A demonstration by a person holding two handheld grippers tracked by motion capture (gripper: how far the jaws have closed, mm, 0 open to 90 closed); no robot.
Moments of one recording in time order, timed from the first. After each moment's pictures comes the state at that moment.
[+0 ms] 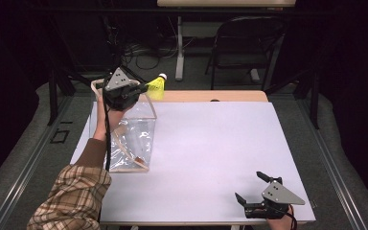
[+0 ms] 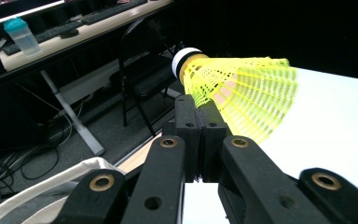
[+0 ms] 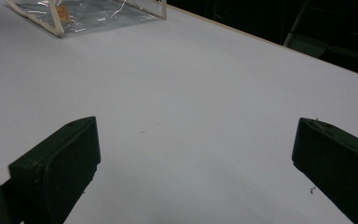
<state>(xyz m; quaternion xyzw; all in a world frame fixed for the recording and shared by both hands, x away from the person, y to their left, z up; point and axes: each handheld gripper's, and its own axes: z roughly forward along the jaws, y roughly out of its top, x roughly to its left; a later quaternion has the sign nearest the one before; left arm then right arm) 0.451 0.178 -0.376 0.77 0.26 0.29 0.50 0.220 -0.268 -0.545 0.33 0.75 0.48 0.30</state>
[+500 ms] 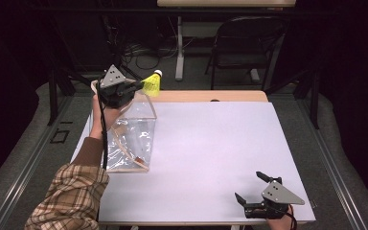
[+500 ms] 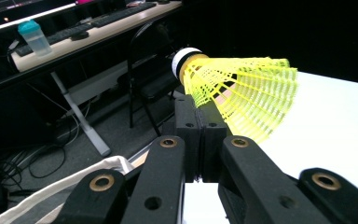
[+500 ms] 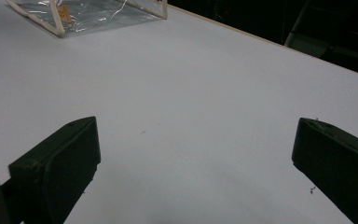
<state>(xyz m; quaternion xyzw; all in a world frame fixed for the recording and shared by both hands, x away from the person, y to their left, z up) 0.452 0.189 -0.368 0.77 0.27 0.30 0.51 0.221 -0.267 -0.545 0.33 0.75 0.48 0.30</state>
